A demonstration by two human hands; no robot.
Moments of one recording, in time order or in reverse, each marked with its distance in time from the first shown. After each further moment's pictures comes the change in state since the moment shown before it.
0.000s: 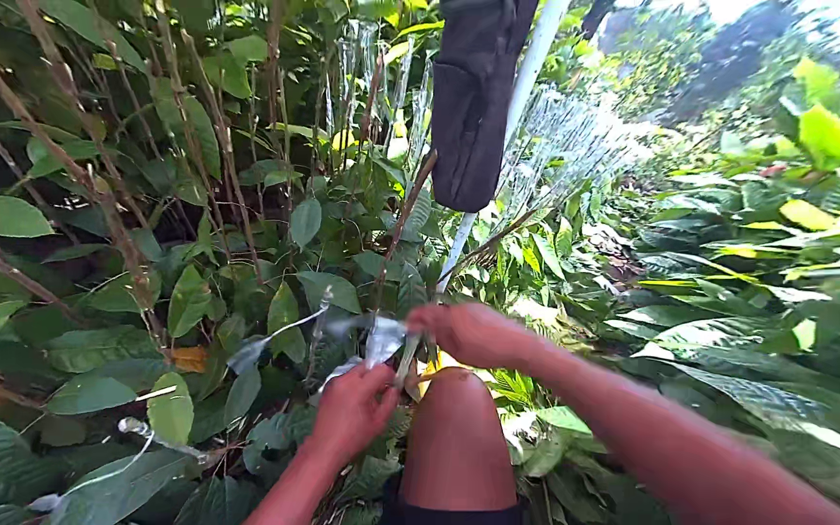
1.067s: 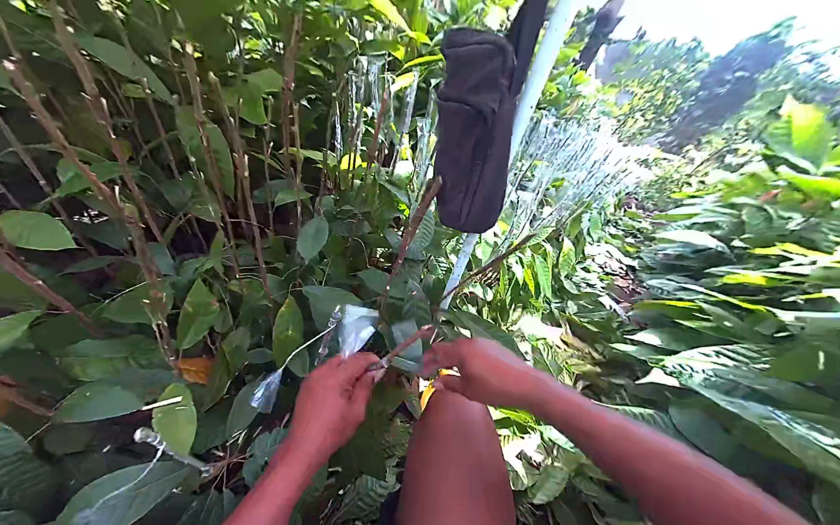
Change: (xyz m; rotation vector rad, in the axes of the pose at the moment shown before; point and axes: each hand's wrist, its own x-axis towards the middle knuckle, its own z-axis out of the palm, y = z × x) left_hand 0.018 -0.004 -0.031 -0.010 0.021 -0.097; right_hand -0.007 0.014 0.015 -0.031 0.068 -0.006
